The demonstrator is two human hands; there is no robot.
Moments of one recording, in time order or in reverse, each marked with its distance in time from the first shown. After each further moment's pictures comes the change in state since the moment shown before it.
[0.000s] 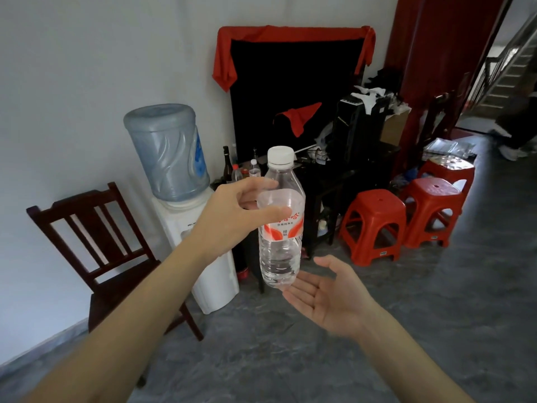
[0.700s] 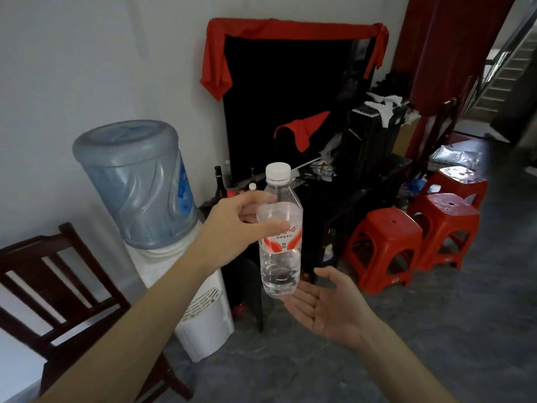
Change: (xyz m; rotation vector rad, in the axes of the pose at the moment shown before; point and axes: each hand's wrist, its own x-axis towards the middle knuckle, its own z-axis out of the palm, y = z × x) left_hand 0.246 -0.119 -0.057 -0.048 -0.057 -0.039; right_hand 0.216 -0.143 0.053 0.004 0.085 -0.012
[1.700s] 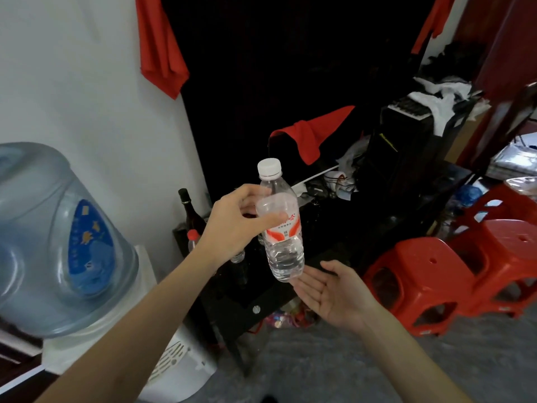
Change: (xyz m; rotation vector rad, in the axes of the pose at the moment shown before) left_hand 0.367 -0.094 0.079 0.052 0.191 -0.075; right_hand 0.261 -0.317 -0.064 -0.018 0.009 0.066
